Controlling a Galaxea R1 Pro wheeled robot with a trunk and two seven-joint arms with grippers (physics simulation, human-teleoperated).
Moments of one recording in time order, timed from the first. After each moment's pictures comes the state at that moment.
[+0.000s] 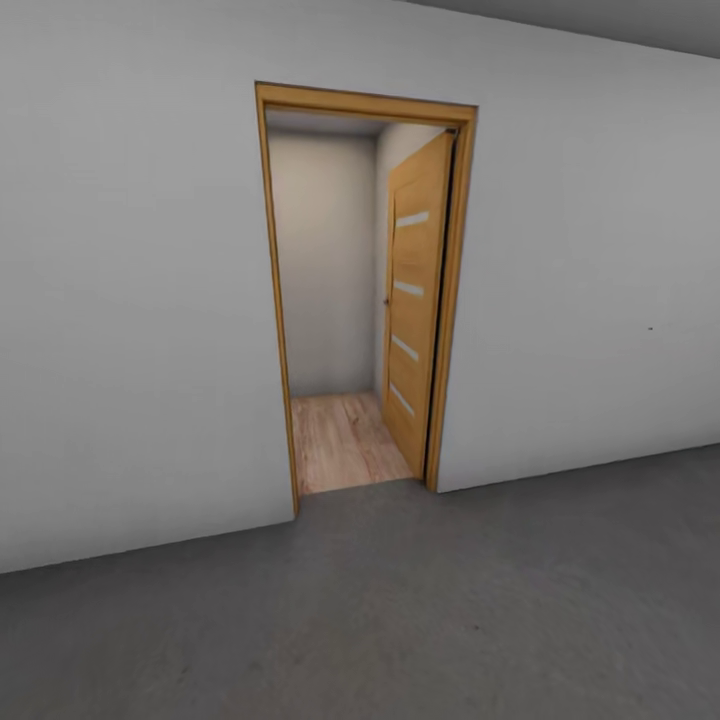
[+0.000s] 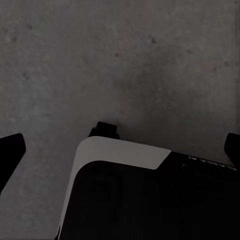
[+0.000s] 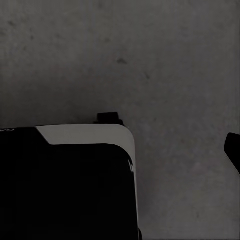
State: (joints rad) left arm -0.23 0.01 -0.15 0.00 0.40 -0.03 0.05; right arm -0.16 0.01 0.23 0.02 -0.26 -0.13 -0.11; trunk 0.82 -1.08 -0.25
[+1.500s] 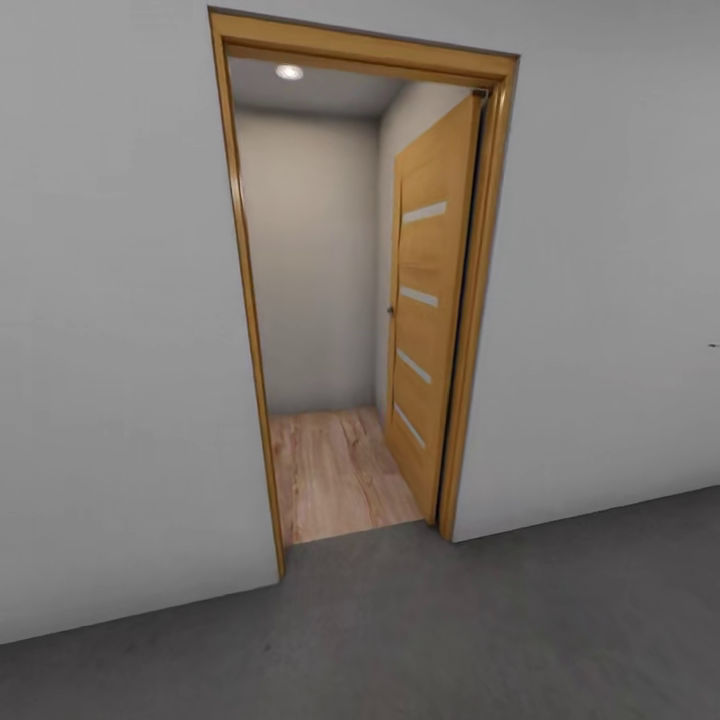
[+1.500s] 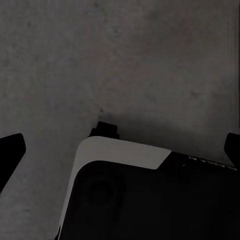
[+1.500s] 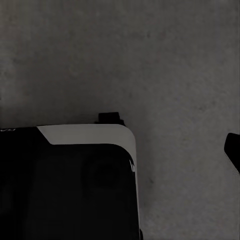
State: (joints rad) left arm -0.23 0.01 -0.15 0.00 0.41 -0.03 0.05; right arm -0.16 0.01 0.23 0.02 -0.26 -0.13 -0.11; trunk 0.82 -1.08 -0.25
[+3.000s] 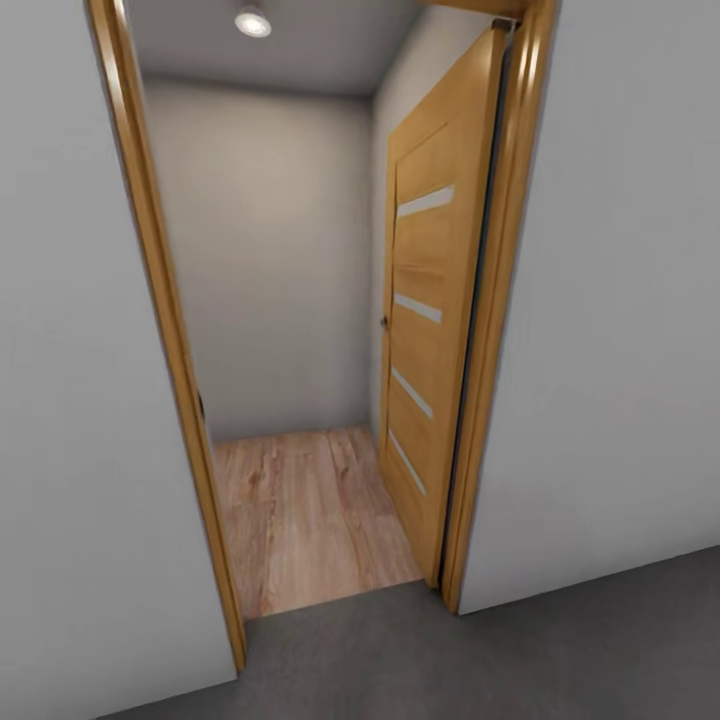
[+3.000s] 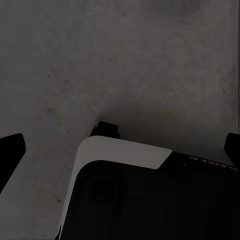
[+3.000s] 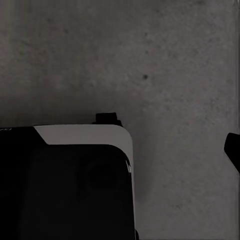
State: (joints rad) left arm -0.23 0.01 -0.15 0.00 0.41 -0.03 0.05; right arm -0.16 0.00 0.24 0.02 -0.26 -0.13 -0.11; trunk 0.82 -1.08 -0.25
